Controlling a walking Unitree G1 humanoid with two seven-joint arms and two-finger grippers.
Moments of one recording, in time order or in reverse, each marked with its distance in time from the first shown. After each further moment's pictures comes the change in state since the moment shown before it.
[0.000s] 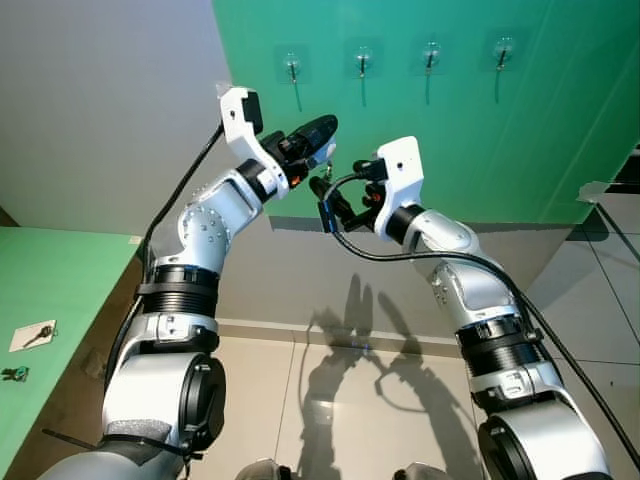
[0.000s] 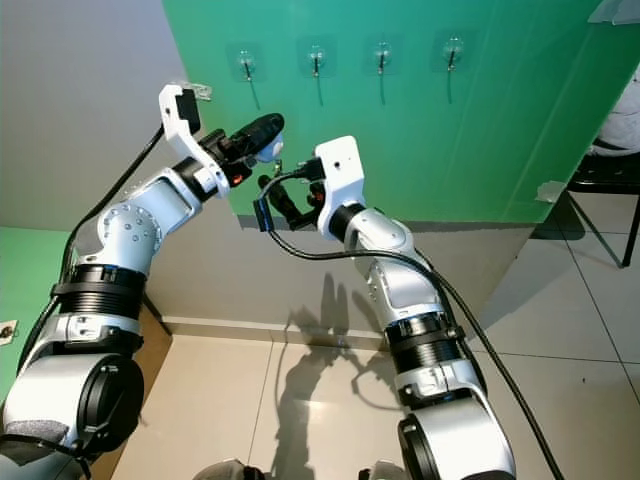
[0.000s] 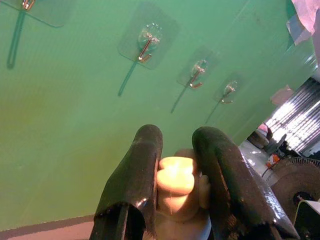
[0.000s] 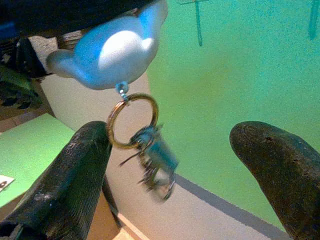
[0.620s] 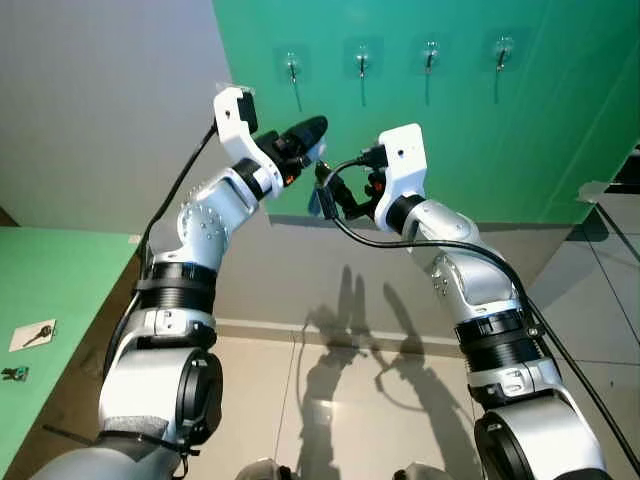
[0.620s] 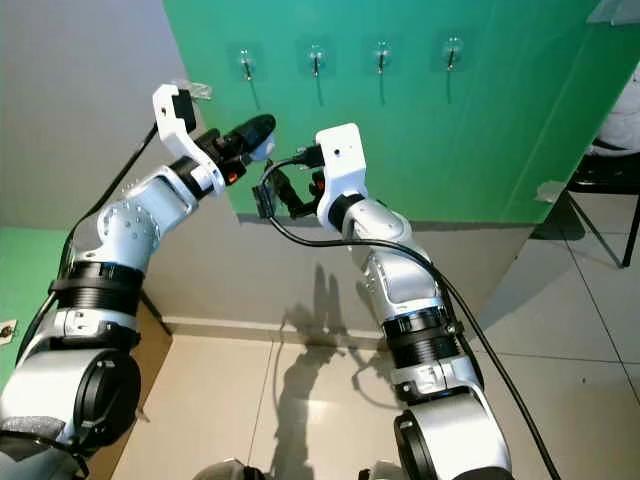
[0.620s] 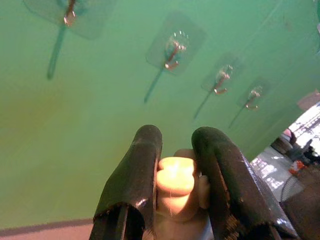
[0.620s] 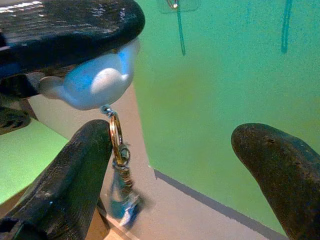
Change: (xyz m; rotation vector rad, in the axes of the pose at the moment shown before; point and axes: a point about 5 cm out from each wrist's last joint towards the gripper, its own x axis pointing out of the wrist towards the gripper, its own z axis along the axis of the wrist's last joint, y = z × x) left arm 0.000 0.008 0.006 0.037 -0.013 0.084; right arm 0.001 0.004 0.013 0.010 0.014 -0.086
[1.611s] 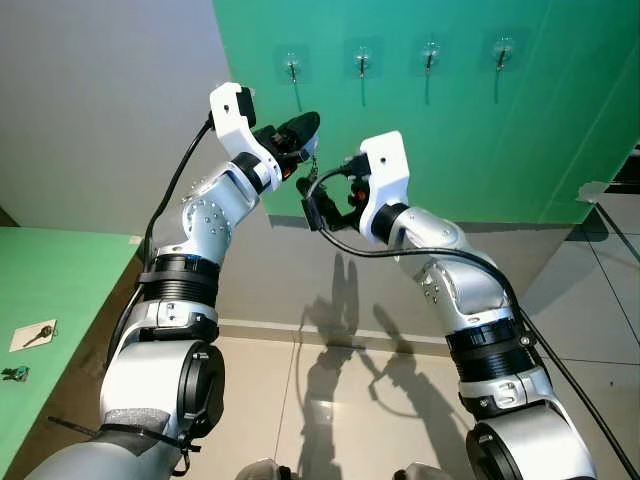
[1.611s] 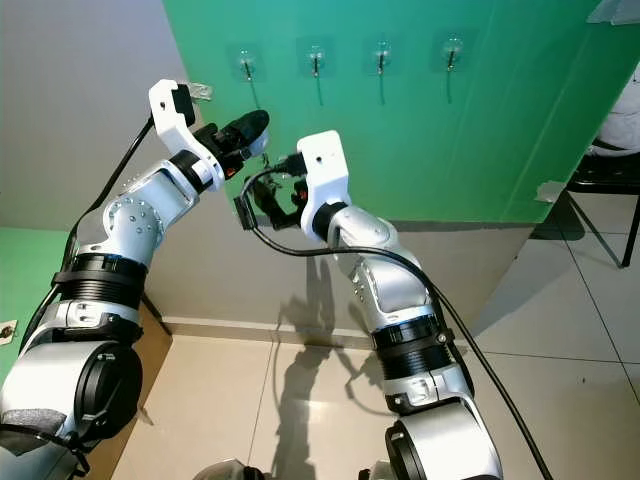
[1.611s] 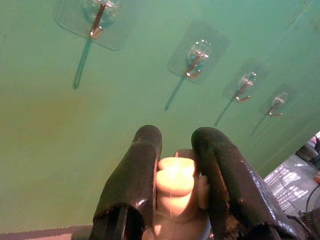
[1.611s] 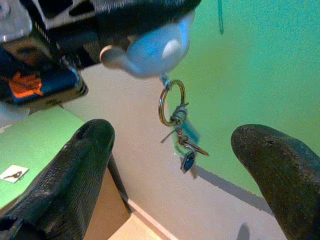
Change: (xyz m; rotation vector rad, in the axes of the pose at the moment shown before) left arm 0.004 0.004 0.002 0.032 -0.012 0.080; right arm 0.000 0.022 -0.006 0.047 0.061 0.080
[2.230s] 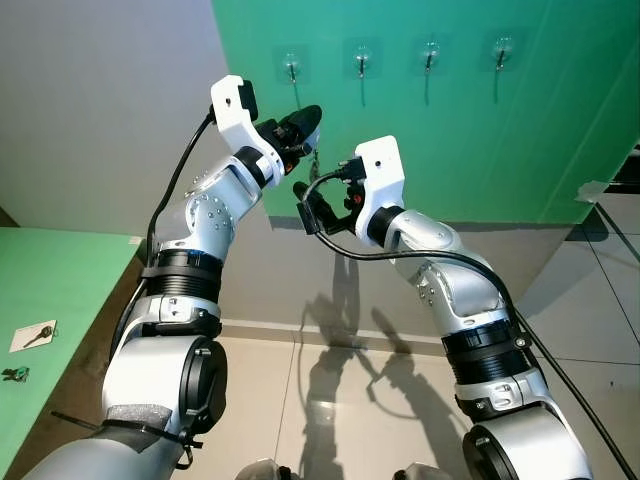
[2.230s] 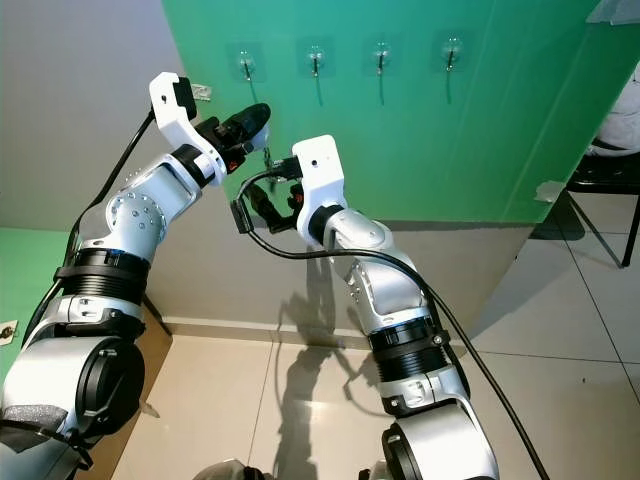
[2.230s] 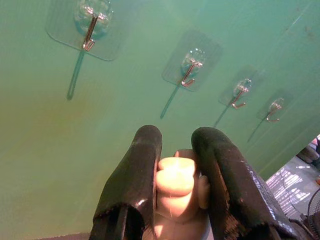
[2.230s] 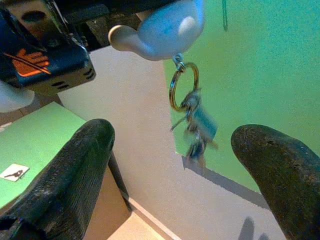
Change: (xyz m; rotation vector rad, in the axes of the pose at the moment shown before) left arm 0.004 -0.005 0.004 0.006 -0.014 -0.004; right arm 0.003 0.005 -0.001 0.004 0.002 -0.003
